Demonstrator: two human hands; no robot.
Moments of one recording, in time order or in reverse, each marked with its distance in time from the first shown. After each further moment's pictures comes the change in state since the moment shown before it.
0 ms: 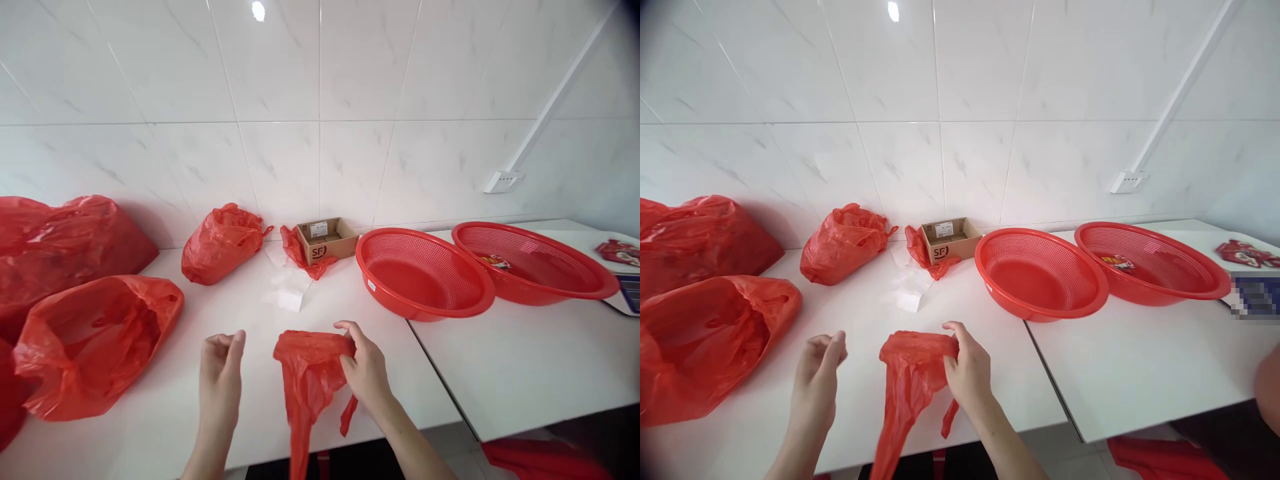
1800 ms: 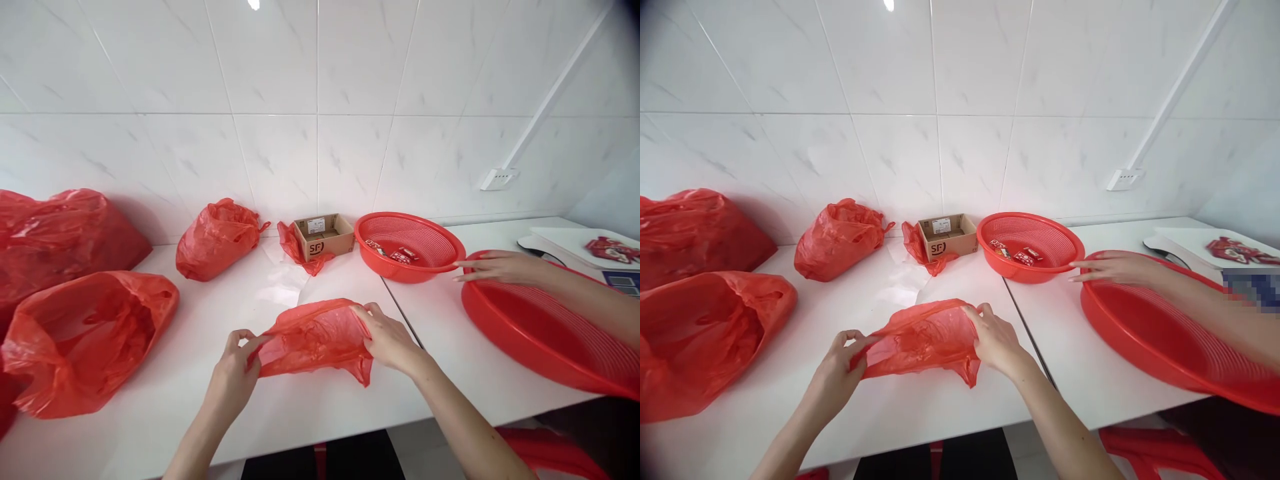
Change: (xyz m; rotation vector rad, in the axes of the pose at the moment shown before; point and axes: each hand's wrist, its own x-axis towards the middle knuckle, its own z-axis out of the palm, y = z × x) left_hand 0.022 -0.025 -0.016 0.471 -0.463 0.081; right_hand 0.039 0.010 -0.067 -0.719 -0.414 0.005
